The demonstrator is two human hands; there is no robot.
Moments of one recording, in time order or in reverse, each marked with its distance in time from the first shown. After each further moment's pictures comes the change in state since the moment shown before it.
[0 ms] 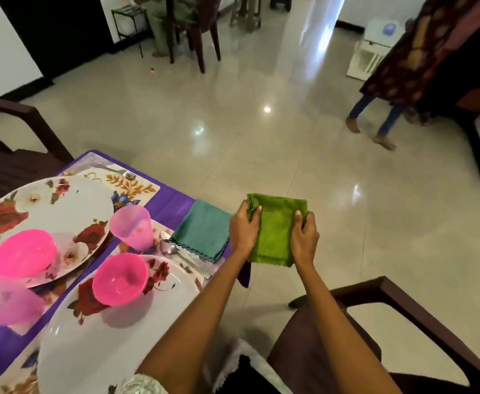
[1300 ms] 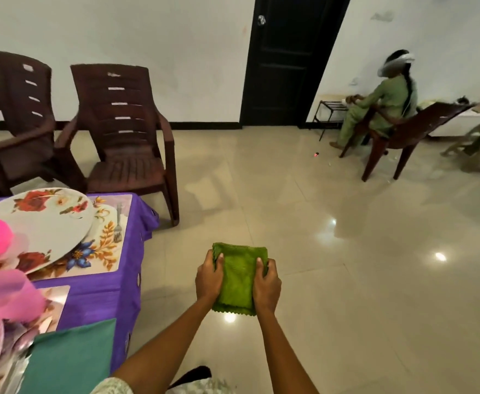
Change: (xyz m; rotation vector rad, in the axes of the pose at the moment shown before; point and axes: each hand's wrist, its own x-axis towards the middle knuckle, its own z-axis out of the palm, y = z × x) left_hand 0.376 -0.022 0.086 0.026 0.871 -0.440; right_hand 0.404 -0.068 0.271 -0.071 -0.902 -0.307
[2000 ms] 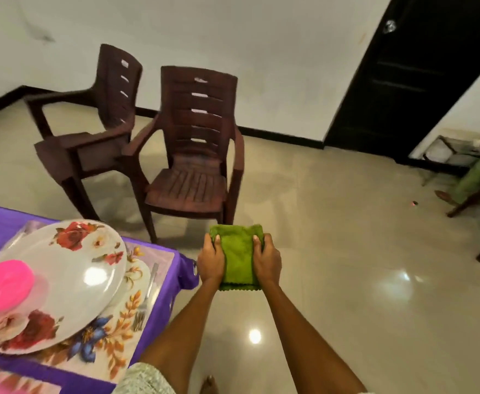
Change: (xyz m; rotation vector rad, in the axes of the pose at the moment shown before) left_hand 0.332 0.010 -0.074 -0.041 0.445 -0.232; right_hand 0.249 -0.168 0.262 -0.273 -0.409 -0.347
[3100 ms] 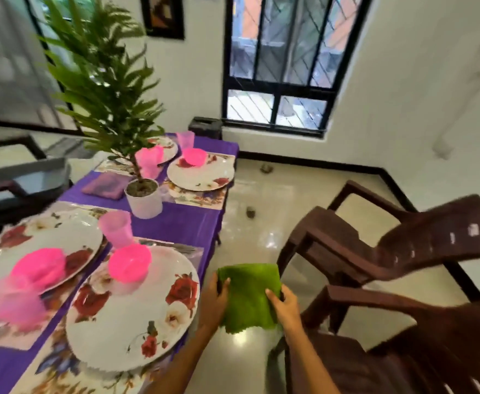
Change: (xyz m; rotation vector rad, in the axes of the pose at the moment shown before) left_hand 0.305 -0.022 -0.165 -0.134 1.222 -0.461; right_hand 0.262 -0.315 0.362 0.135 -1.469 -0.696
